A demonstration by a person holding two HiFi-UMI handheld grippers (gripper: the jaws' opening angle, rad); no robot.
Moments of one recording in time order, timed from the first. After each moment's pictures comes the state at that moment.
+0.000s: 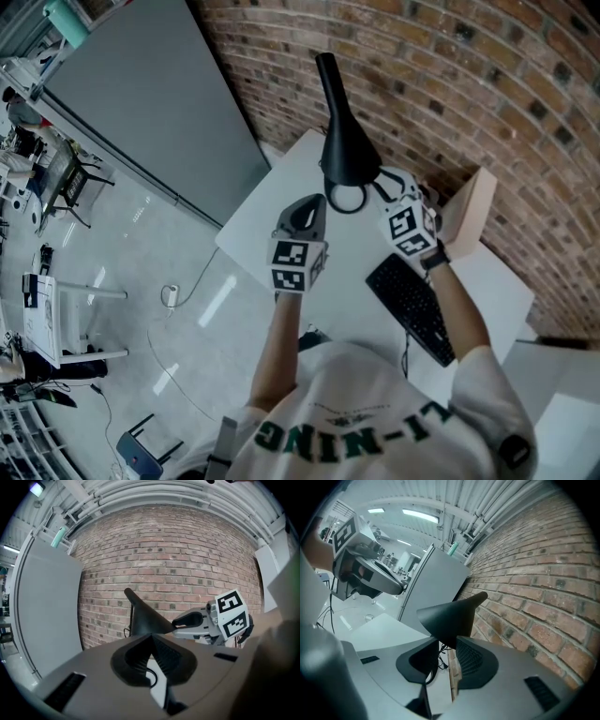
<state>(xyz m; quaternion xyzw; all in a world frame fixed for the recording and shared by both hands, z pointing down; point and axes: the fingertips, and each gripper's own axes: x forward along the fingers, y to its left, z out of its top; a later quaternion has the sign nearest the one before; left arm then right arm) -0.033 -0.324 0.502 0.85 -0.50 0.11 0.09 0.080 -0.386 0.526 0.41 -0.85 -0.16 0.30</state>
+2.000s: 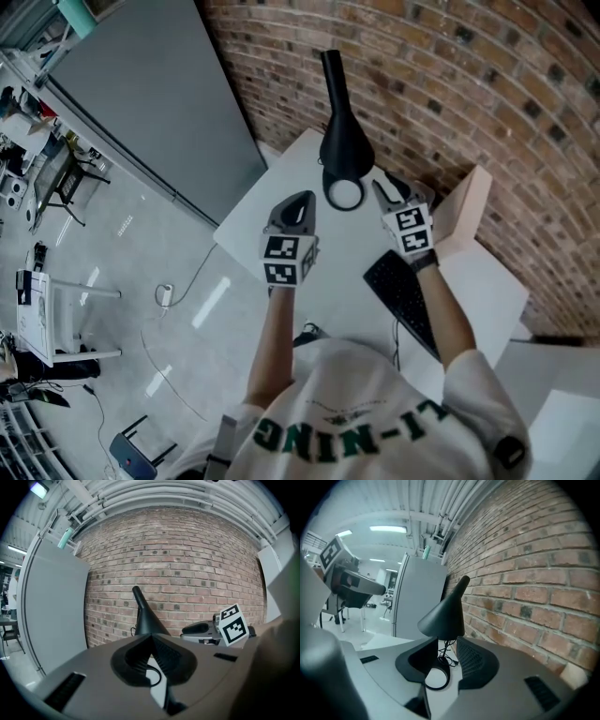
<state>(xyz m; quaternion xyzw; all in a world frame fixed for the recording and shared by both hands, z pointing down) -0.063 -0.316 0.501 0.84 -0.52 0.10 0.09 0.100 -0.382 0.552 0.49 -0.85 -0.02 0.20</state>
